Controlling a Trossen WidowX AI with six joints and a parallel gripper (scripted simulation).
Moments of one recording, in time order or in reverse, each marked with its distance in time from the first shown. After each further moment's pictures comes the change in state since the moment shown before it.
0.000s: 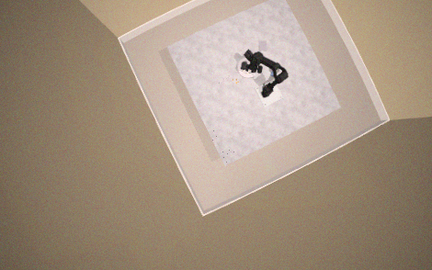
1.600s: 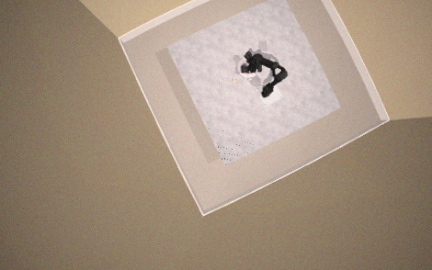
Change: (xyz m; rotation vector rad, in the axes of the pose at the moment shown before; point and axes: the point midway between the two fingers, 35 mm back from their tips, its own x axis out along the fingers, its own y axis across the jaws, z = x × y) arm 0.028 -0.003 0.004 -0.278 -0.009 0.008
